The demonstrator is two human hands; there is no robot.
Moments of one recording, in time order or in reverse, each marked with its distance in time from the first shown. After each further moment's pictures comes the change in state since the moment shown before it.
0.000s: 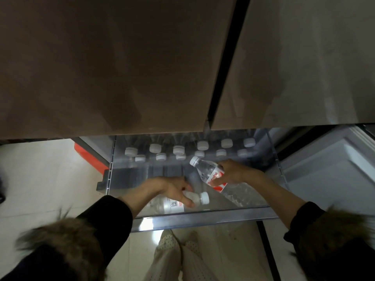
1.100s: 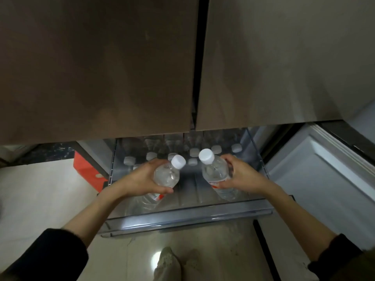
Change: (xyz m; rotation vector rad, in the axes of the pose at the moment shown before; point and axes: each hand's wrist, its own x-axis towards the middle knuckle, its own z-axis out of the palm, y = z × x) left_hand -0.098 0.002 -0.014 -0.188 0.665 0.152; right_hand -0.090 -0.002 -0.013 0.325 0.351 -0.286
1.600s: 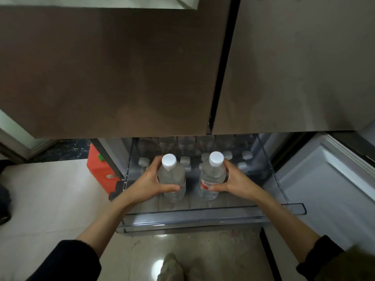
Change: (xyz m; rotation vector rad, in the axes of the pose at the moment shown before) left_hand -0.020 -0.019 0.010 -0.365 0.206 -0.041; right_hand 0.014 -0.015 0.035 0.128 -0.040 -0.049
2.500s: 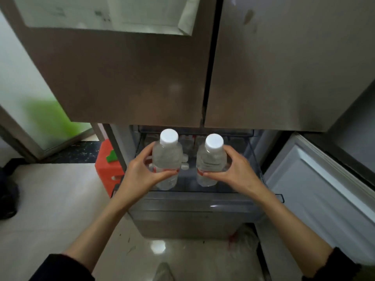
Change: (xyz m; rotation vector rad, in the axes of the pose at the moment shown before) left_hand -0.090 0.068 0.014 -0.025 0.446 0.292; right_hand -0.078 -0.068 -0.005 -0.050 0.249 -0.295
